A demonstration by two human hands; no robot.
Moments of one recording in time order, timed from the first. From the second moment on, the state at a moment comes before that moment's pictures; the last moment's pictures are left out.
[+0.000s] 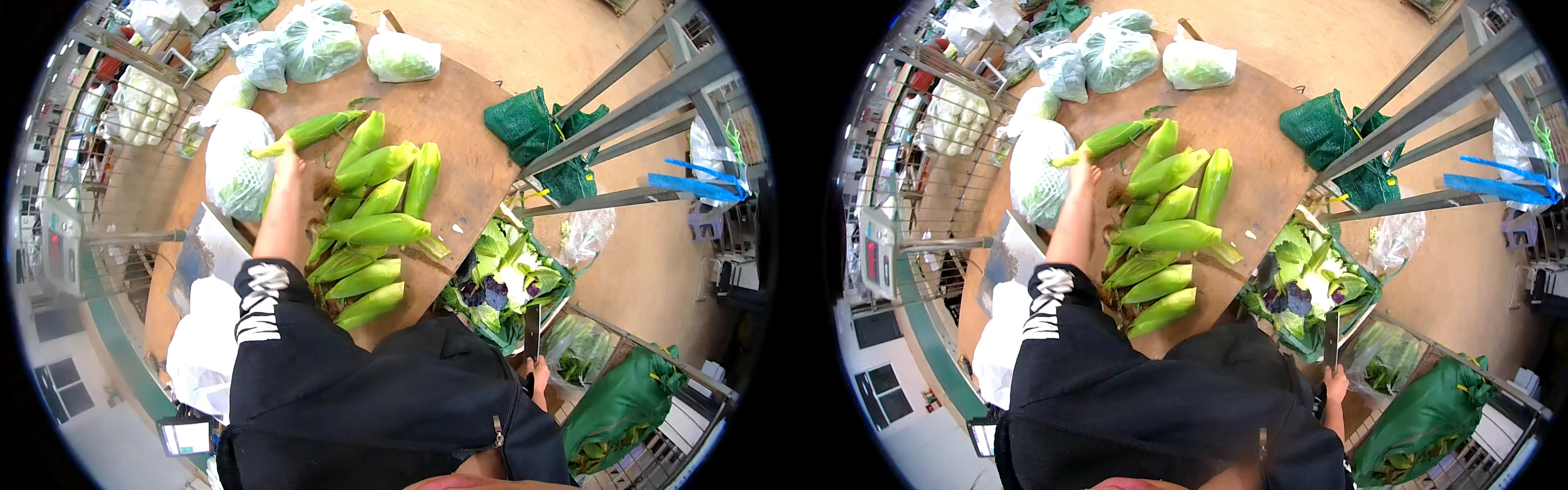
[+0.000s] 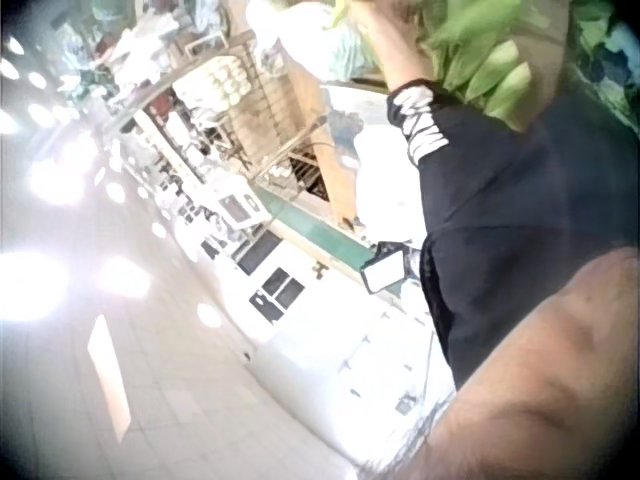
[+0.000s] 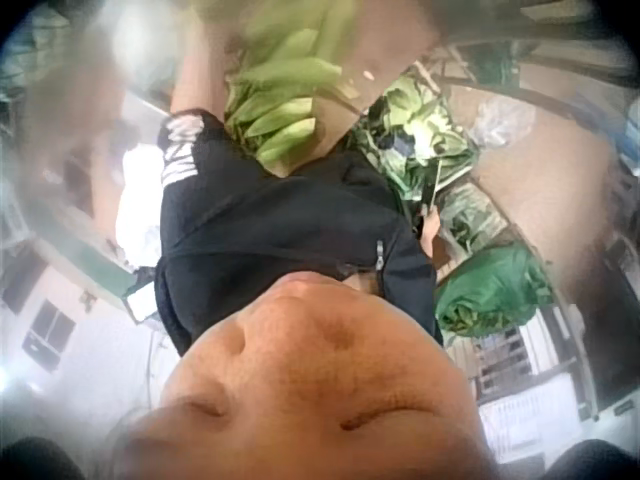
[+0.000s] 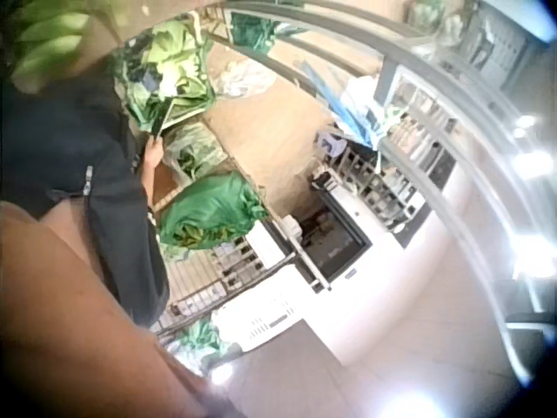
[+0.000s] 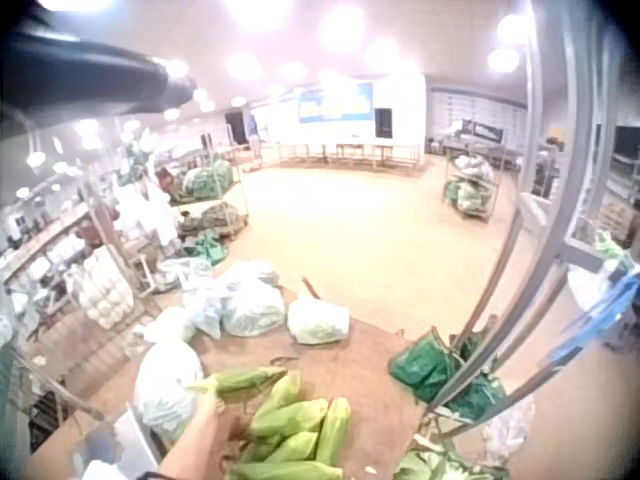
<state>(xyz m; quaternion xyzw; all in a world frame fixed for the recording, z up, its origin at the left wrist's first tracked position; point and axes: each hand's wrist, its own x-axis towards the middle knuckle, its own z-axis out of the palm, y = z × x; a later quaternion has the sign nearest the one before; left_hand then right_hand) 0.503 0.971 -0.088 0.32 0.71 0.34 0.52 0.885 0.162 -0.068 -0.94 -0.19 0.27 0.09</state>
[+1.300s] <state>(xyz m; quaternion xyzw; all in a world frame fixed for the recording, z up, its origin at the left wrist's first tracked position) 0.829 0.453 0.073 0.88 0.17 -0.22 0.40 0.876 0.178 0.053 -0.87 -0.26 -0.08 0.41</state>
